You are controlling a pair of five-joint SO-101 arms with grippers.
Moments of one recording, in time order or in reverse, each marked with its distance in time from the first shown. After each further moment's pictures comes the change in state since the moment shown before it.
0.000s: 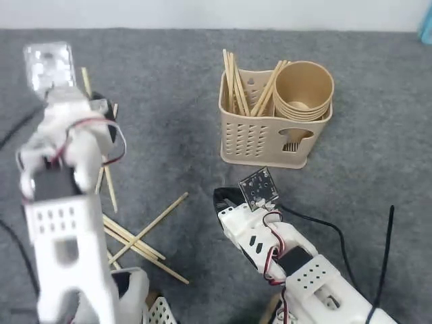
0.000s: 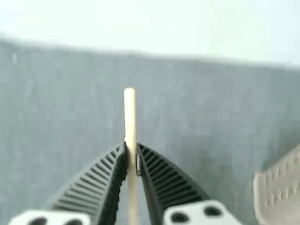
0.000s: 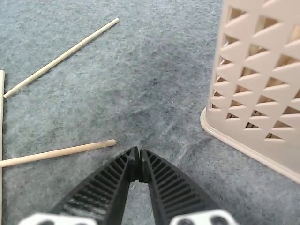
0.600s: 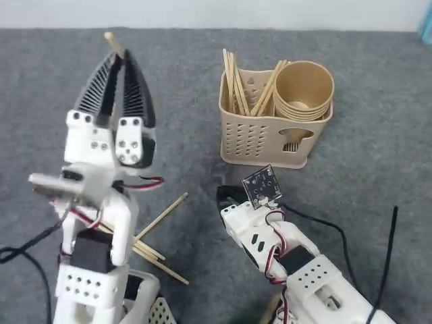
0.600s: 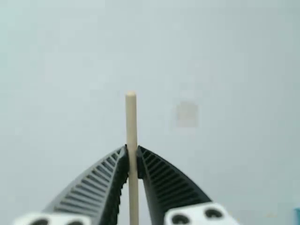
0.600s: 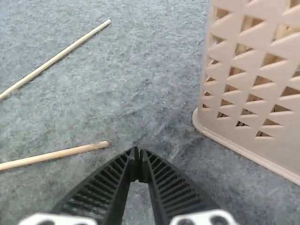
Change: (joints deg) left arm 22.3 -24.8 23.8 -53.0 -0.2; right arm 1.6 0.0 0.0 0.0 0.0
